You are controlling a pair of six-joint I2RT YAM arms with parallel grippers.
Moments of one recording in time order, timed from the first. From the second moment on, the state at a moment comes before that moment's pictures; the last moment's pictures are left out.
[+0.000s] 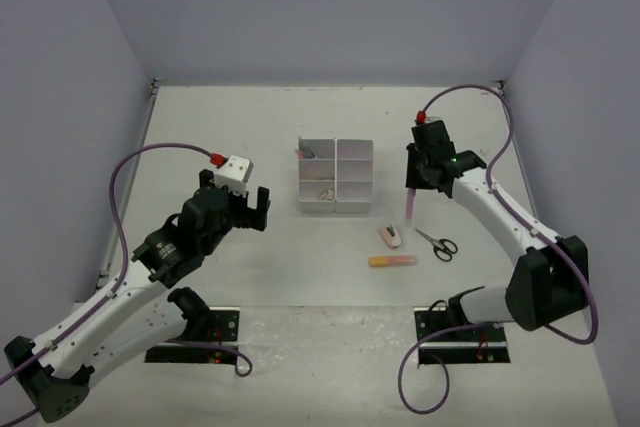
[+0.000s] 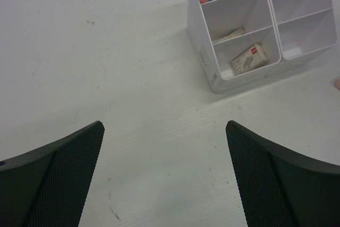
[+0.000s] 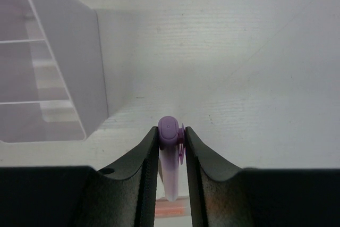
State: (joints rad) left arm -0.71 0.71 0.69 -0.43 -0.37 -0.17; right arm 0.34 1.39 1.07 -0.65 0.19 0.36
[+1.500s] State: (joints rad) left arm -0.71 0.73 0.69 -0.43 -0.34 -0.17; right arm 0.46 1.49 1.11 0.28 -0.04 0.17
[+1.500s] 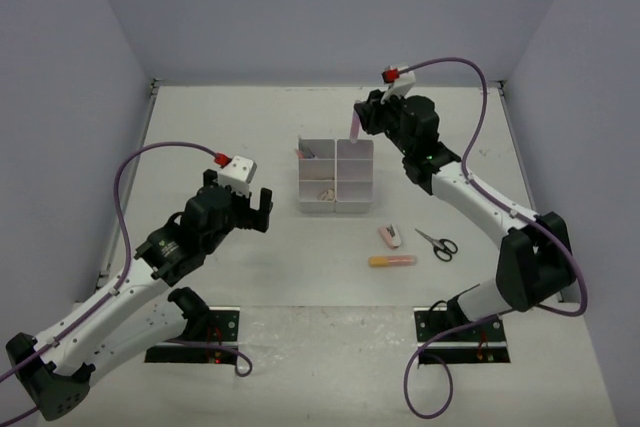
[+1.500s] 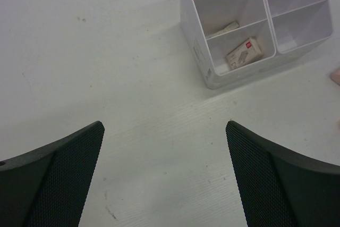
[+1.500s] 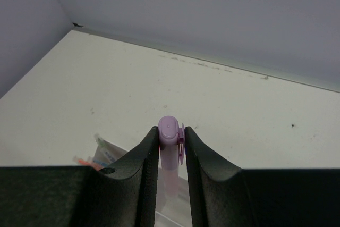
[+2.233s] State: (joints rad) left arm -0.71 0.73 0.69 -0.43 -0.32 -0.17; right arm 0.47 1.56 1.01 0.36 -0.04 0.19
